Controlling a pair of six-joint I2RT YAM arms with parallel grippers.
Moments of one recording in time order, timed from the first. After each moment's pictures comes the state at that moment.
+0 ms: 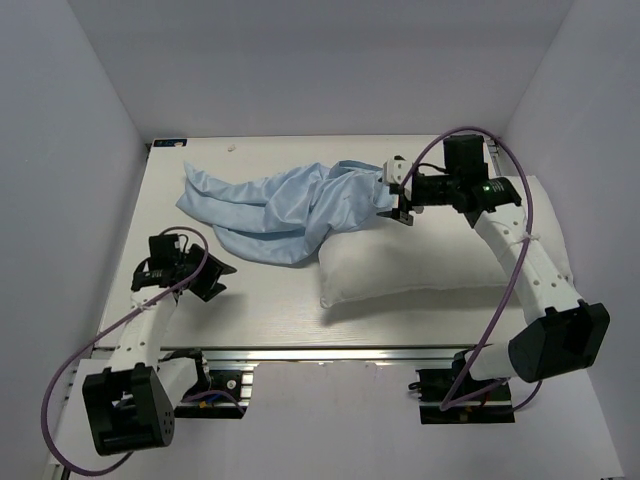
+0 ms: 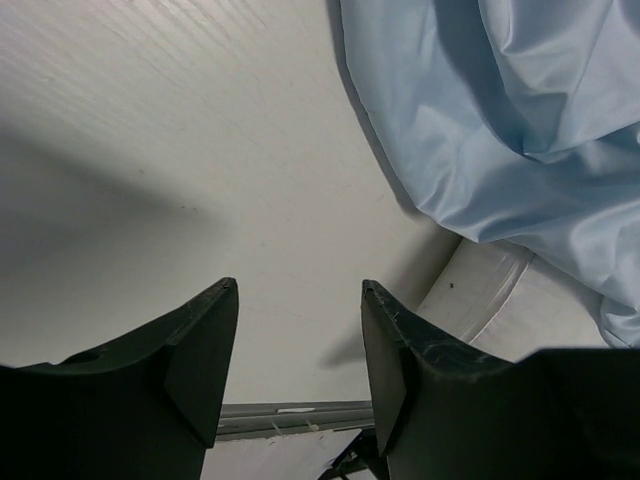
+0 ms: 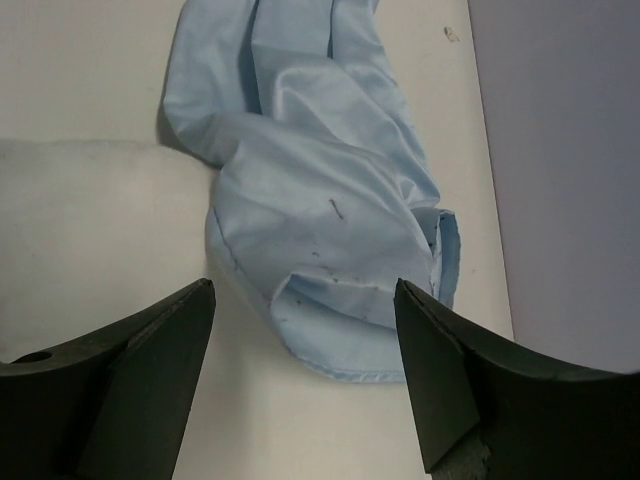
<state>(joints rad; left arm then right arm) 0.16 0.97 0.58 -0.57 0.36 -0.84 0.29 1.39 1.40 -0.67 -0.90 -1.07</state>
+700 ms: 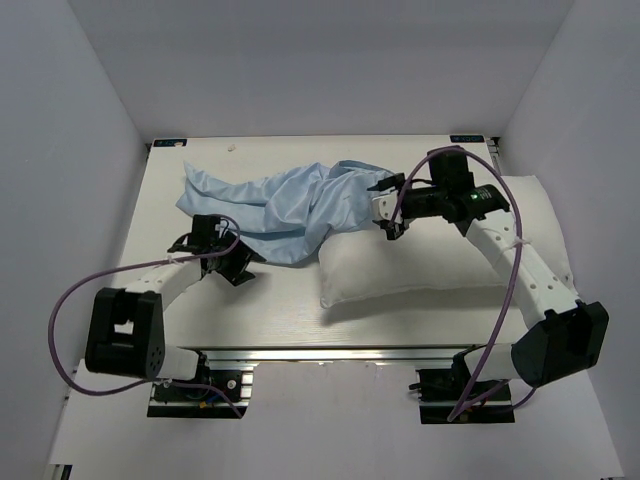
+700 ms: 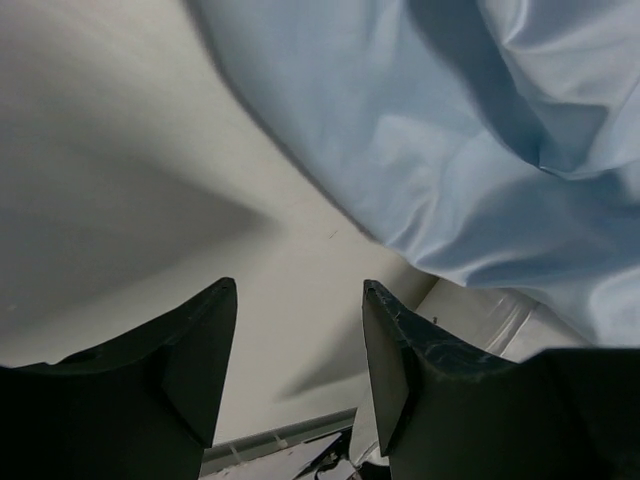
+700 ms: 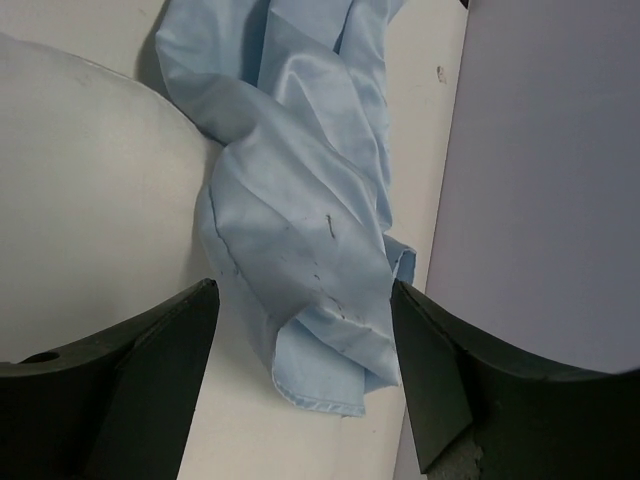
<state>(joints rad) -0.12 1.34 0.65 -0.31 0.30 -1.03 0.36 1.34 1.31 -0.69 -0.81 -1.47</state>
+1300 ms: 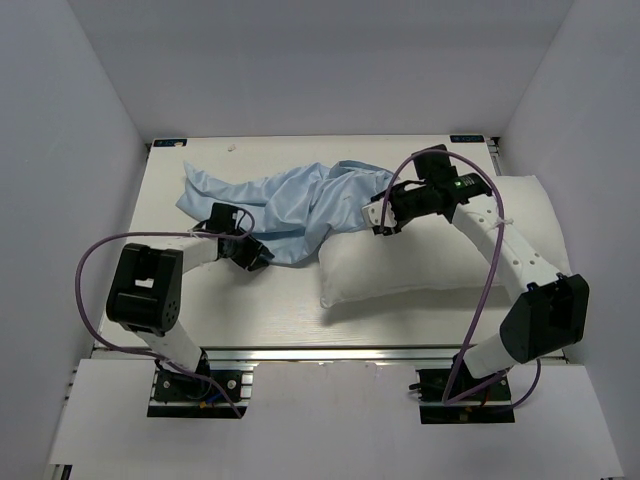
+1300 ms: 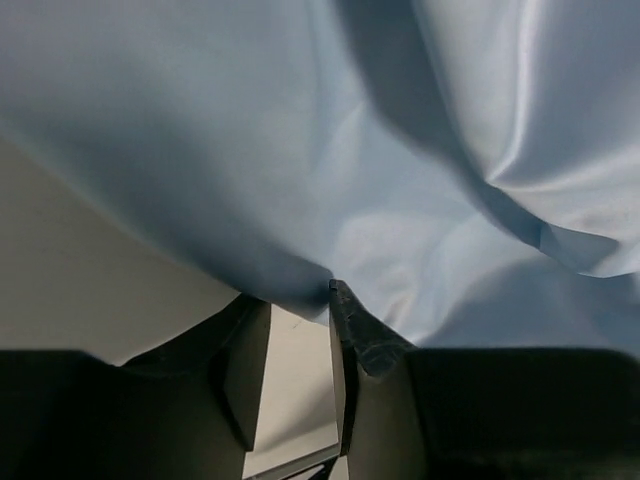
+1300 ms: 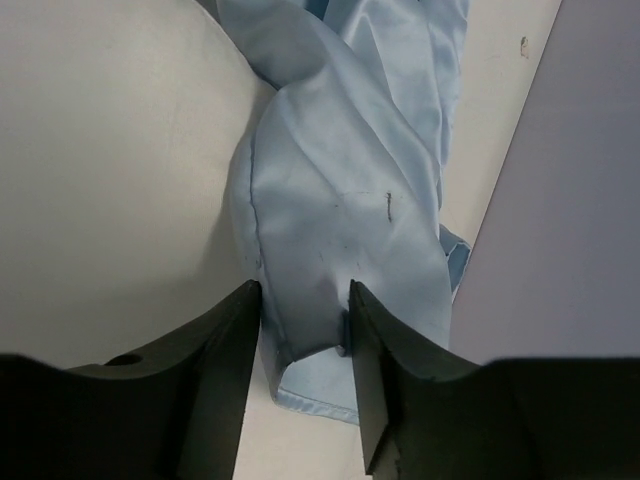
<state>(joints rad) -0.19 1.65 0.82 -0.22 0.26 -1.08 0.38 1.48 1.37 -0.83 -0.71 -1.69</state>
